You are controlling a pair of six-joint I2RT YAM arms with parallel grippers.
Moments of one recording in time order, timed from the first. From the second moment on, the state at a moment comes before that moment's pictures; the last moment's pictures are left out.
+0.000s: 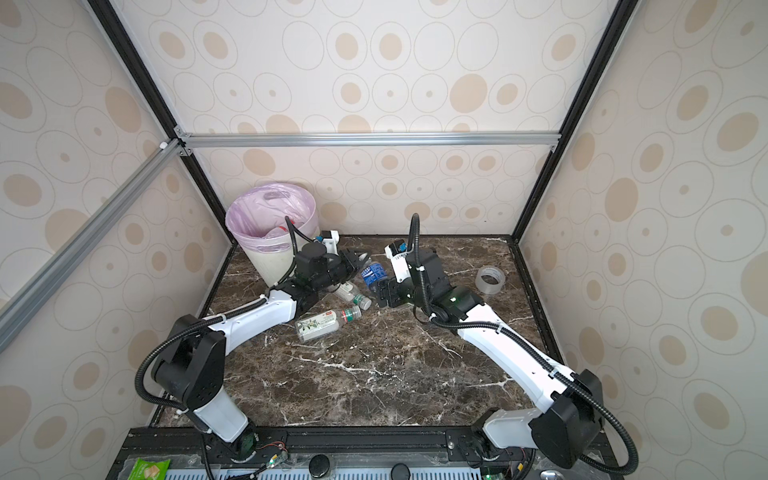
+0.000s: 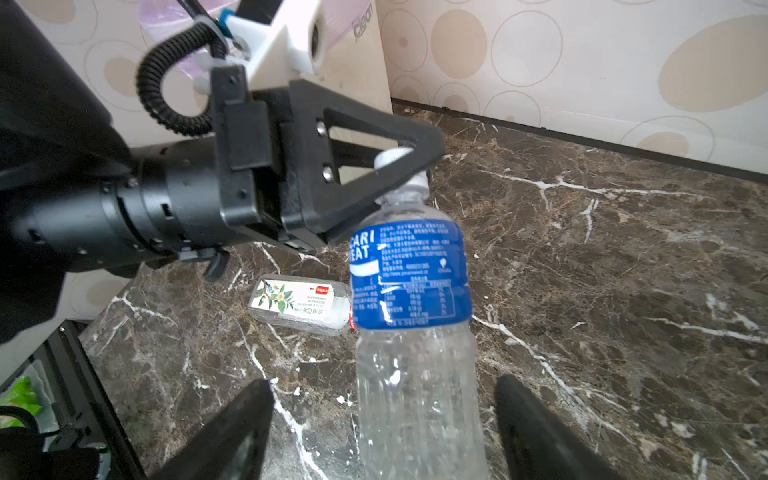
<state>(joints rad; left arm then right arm) -0.50 1.66 1.20 0.28 0.25 -1.07 0.63 1.31 1.22 -0.43 -0.11 0.21</state>
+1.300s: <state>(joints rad) -0.01 1.68 2.05 -0.23 0.04 -0.48 0.76 1.60 1.73 -0.45 -0.16 0.14</state>
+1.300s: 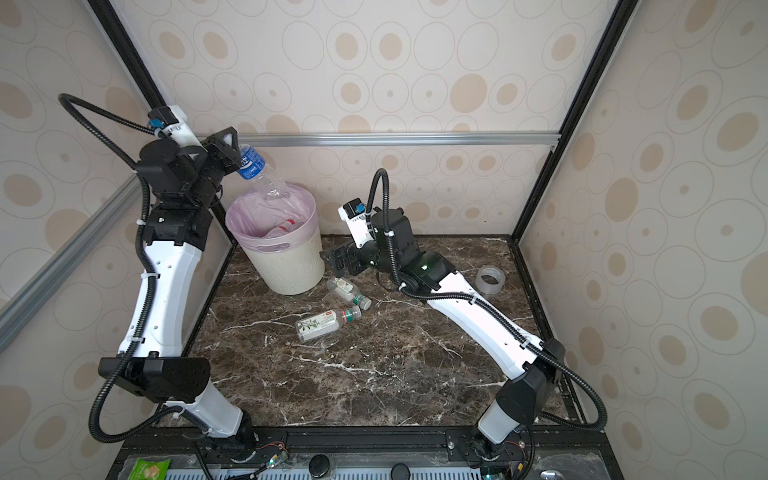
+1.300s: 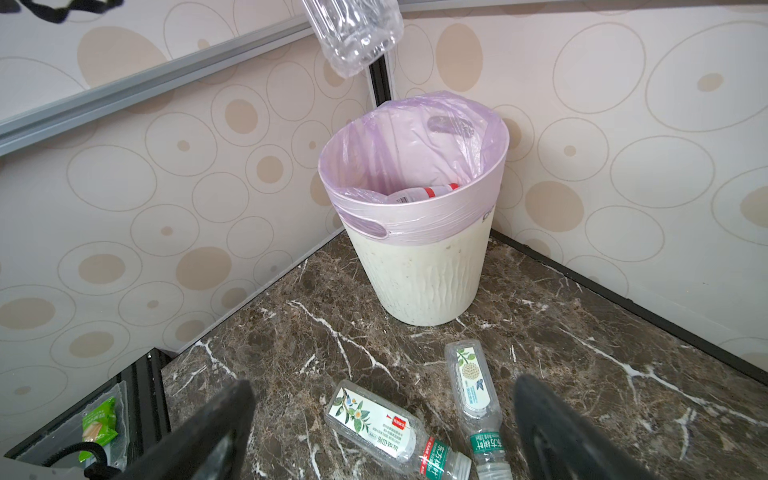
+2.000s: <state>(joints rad) -0.27 1.53 1.92 -0.31 0.00 -0.43 0.74 1.59 1.62 -0.44 -0.13 0.16</state>
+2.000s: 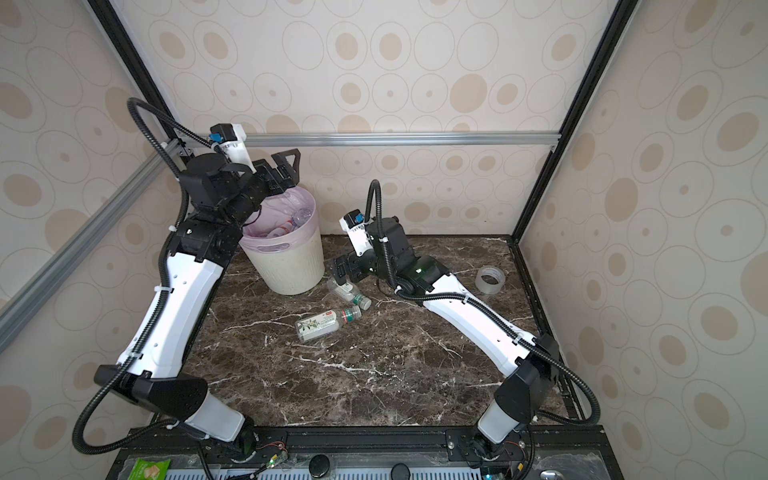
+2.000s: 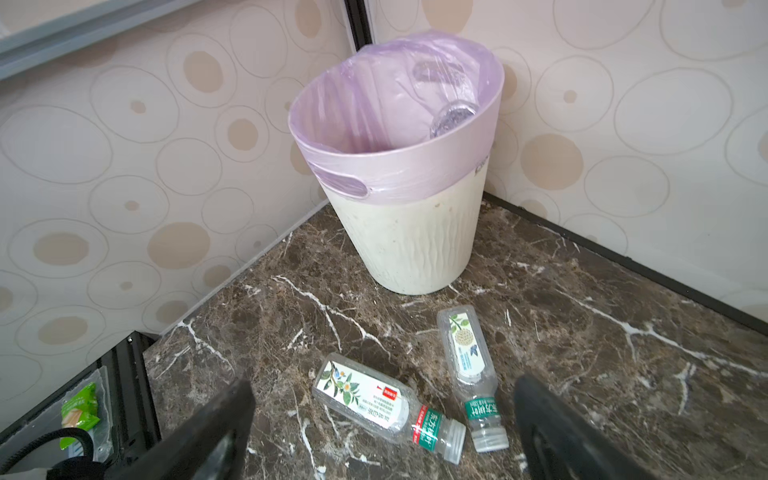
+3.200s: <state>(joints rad) -0.35 1.07 0.74 -0.10 0.15 -0.78 0.64 2.06 1.60 -0.47 -0.15 0.11</state>
